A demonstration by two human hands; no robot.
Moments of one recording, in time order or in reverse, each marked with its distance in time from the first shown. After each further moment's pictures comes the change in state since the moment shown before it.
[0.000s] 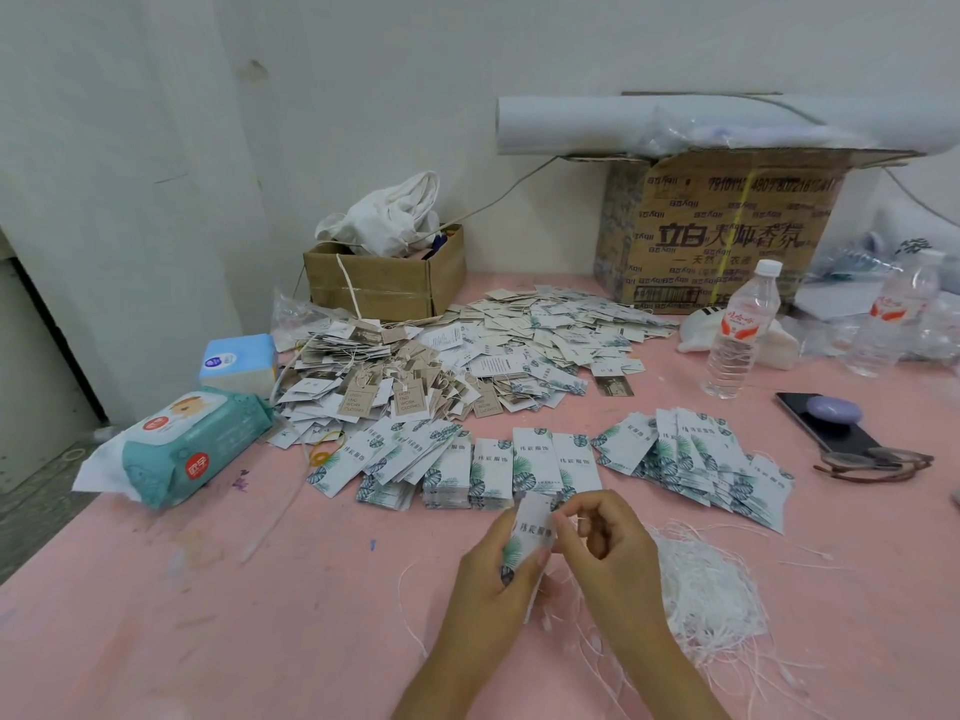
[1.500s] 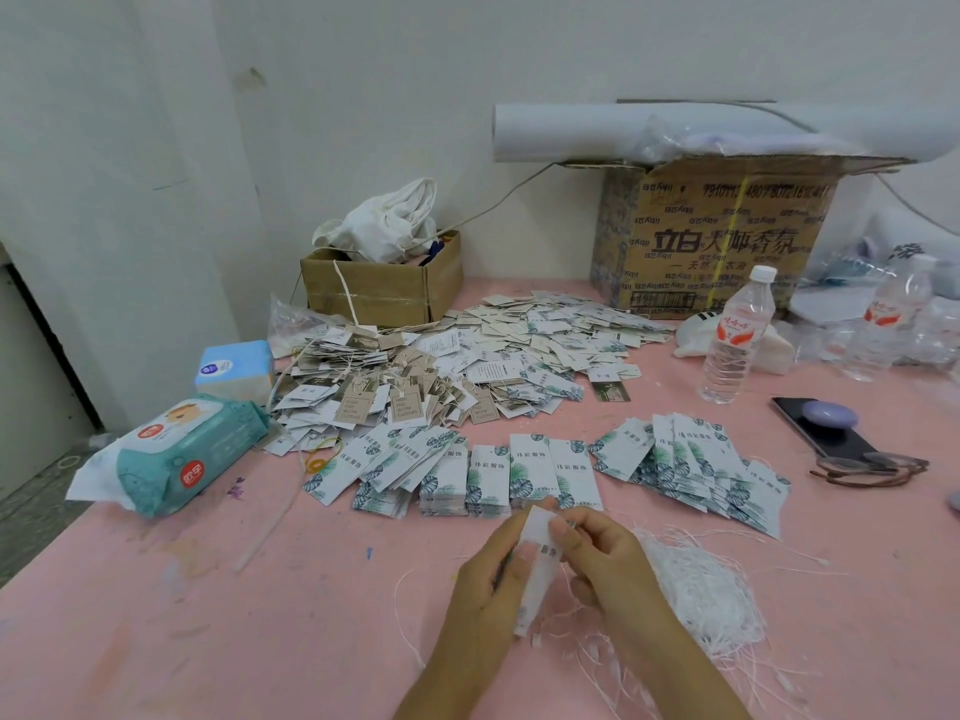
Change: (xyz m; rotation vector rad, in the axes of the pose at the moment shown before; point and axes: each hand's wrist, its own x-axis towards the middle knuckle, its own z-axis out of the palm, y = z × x) left_hand -0.002 0.004 -0.001 -0.013 -0.017 -0.043; right_hand 0.006 -0.012 -0.010 0.435 -0.239 0.497
